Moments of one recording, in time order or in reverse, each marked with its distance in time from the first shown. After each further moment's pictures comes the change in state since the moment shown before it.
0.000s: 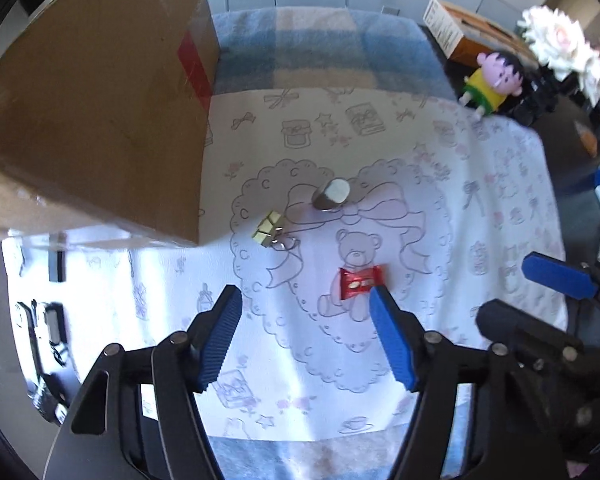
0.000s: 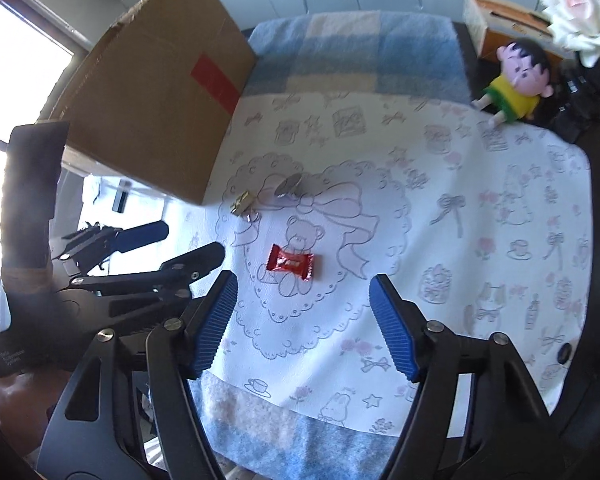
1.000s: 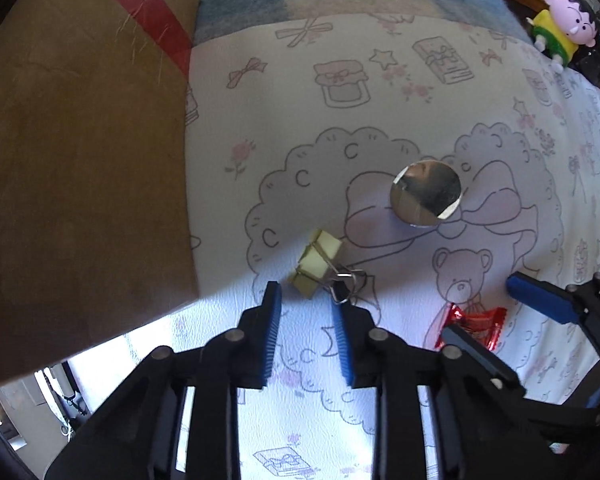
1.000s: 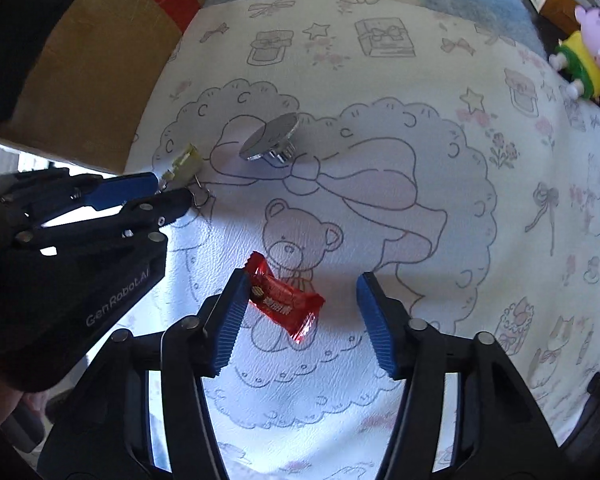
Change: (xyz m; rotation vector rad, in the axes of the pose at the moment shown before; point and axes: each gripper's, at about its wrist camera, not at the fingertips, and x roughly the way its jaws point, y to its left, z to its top) left arm 0.098 0.022 0.022 0.097 0.141 0.080; right arm 0.126 0.017 0.012 -0.033 0.155 -0.168
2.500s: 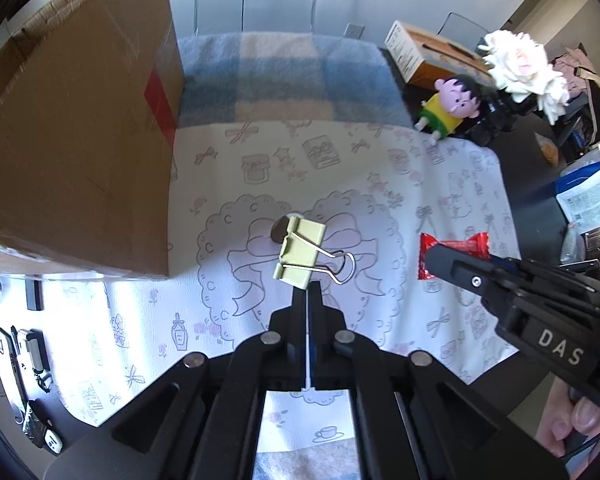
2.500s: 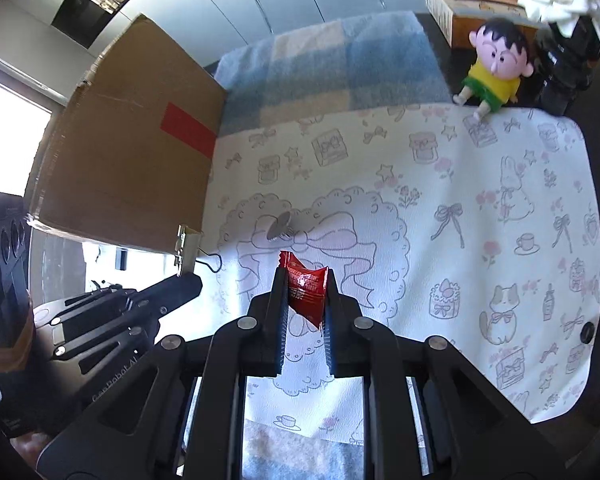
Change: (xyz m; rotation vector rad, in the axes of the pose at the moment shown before) left arm -0.133 -0.023 -0.017 -0.053 -0.226 -0.241; right arm -0.137 -0.056 -0.006 0.222 -0.236 0.186
